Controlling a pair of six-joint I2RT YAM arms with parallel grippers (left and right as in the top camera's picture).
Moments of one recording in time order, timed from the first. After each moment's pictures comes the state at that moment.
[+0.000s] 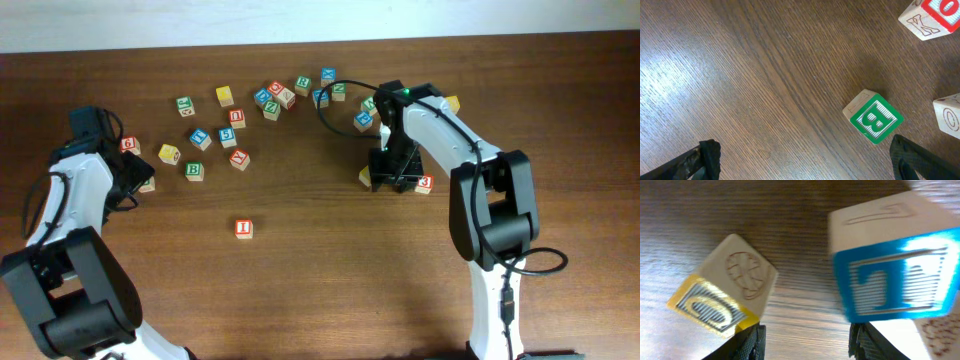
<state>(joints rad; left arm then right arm) 0.31 1.85 1.33 -0.80 -0.26 -0.57 0.27 2.27 1.76 -1.22 -0.19 0.29</state>
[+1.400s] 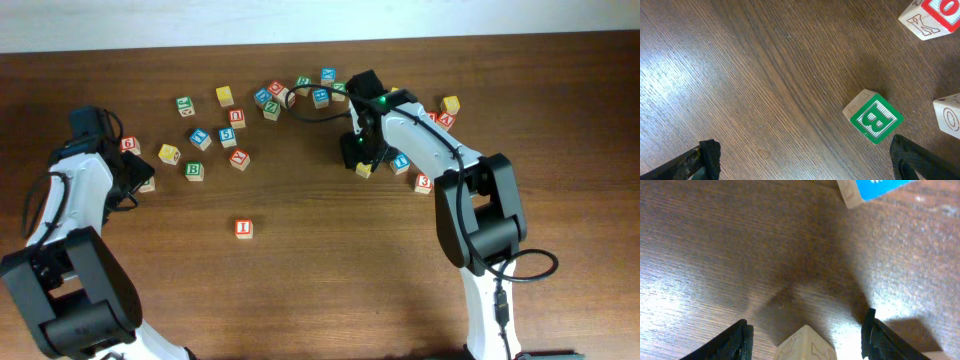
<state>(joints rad) 0.31 1.85 1.33 -0.80 -0.26 -0.57 0.36 2.27 1.77 -0.88 -0.07 0.16</state>
